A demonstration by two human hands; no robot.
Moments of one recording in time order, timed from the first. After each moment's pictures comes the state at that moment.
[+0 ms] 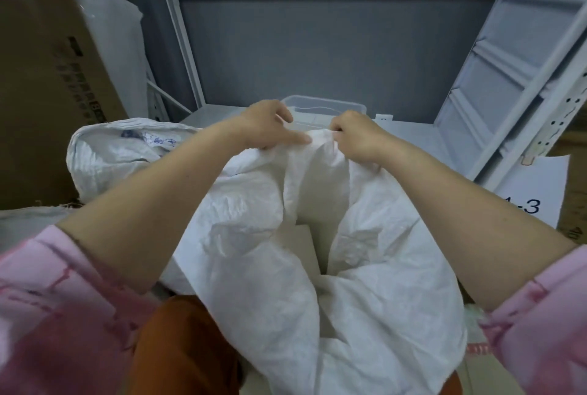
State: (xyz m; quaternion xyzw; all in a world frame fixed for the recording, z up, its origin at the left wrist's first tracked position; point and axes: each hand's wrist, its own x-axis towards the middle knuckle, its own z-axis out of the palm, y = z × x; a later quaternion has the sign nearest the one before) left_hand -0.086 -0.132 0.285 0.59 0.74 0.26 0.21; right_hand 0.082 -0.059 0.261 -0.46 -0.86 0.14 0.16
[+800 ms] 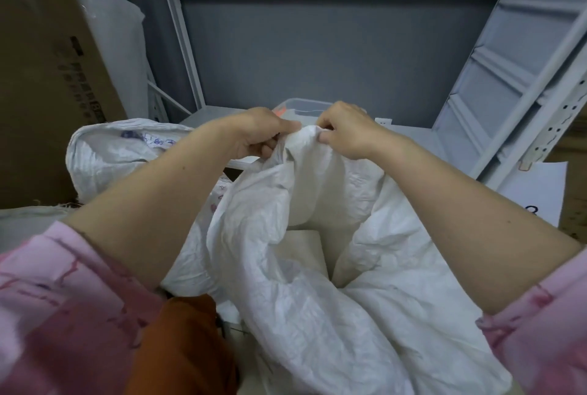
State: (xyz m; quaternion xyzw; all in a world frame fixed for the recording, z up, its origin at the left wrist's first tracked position) left_hand -0.090 -0.132 0.288 0.50 0.70 0.32 0.38; right_hand 0.072 -0.074 0.281 -0.39 -0.90 0.10 0.17
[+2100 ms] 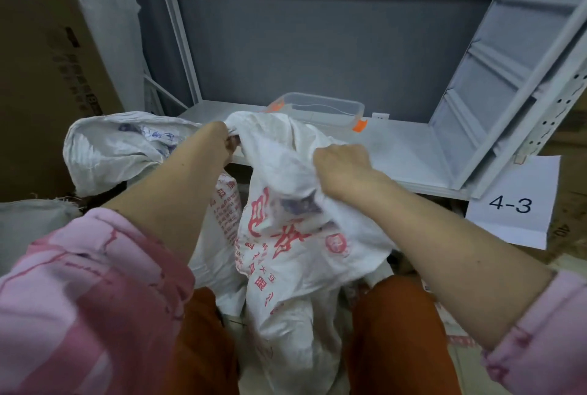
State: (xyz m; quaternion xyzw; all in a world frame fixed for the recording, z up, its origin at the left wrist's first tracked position) left_hand -0.145 -0.136 0.254 0.06 0.64 0.62 0.45; right_hand 0.067 -0.122 0.243 -0.46 -0.88 -0.10 -0.04
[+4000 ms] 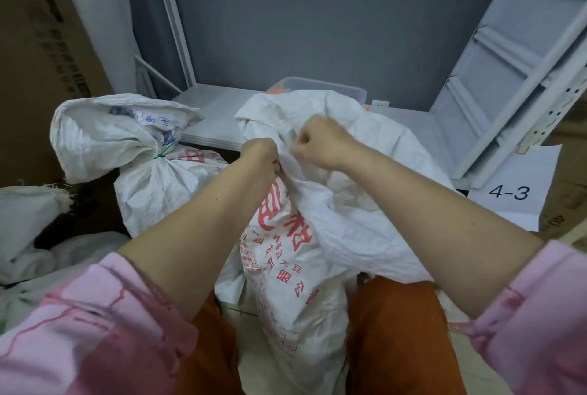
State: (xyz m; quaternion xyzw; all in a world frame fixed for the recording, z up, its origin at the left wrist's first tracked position) left_hand -0.087 -0.130 0.201 0.17 0.69 0.54 0.44; right_hand 0.031 -0.108 0.240 -0.43 -0.87 0.18 0.13
